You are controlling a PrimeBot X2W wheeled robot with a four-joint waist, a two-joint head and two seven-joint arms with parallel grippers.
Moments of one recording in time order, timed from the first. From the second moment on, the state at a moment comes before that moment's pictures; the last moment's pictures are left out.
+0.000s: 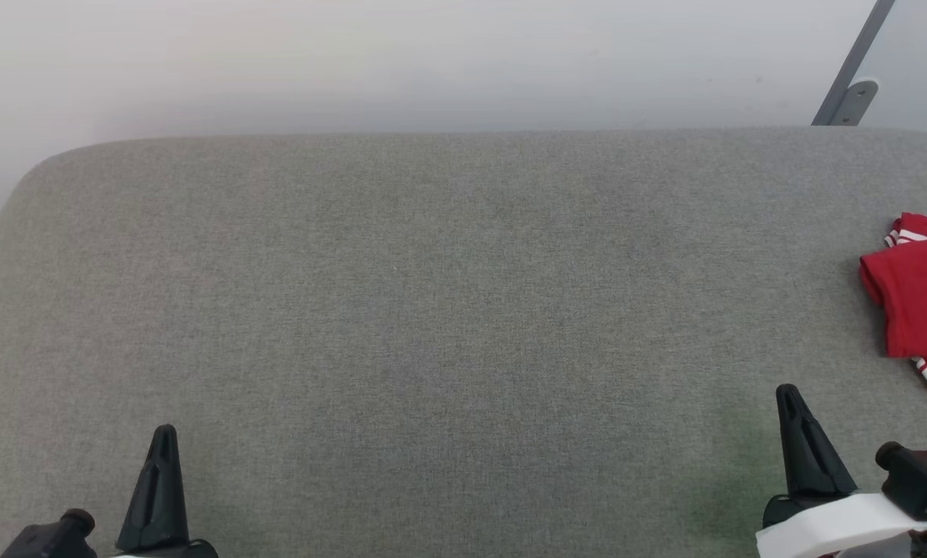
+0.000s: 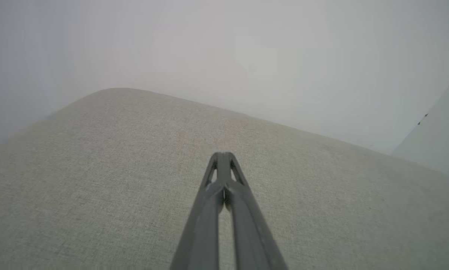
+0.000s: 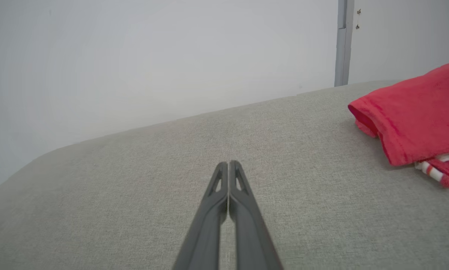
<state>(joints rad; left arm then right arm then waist) 0.15 0.11 0.09 0.05 -0.38 -0.13 -0.24 0.03 -0.14 0.00 0.20 0.40 0.13 -0.24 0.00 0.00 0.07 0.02</state>
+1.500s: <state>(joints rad) 0.03 0.10 0.08 0.15 -1.02 -0.13 -0.08 -0.03 -0.10 -0.05 0.23 1.02 0.13 -0.07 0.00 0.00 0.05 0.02</state>
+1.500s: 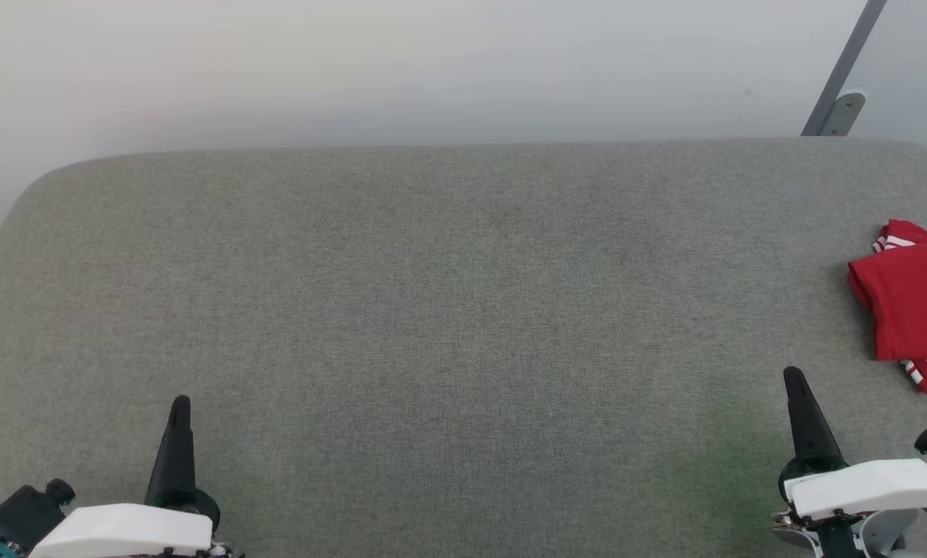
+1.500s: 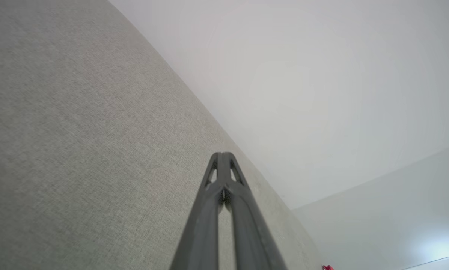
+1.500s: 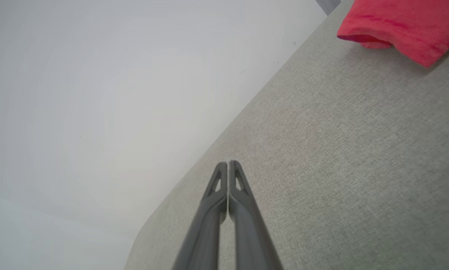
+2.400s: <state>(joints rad) -0.03 0.09 0.08 0.19 -1.29 -0.13 -0.01 -0.06 -0.08 -0.07 0.23 1.28 0.13 0.01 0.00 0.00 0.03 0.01</state>
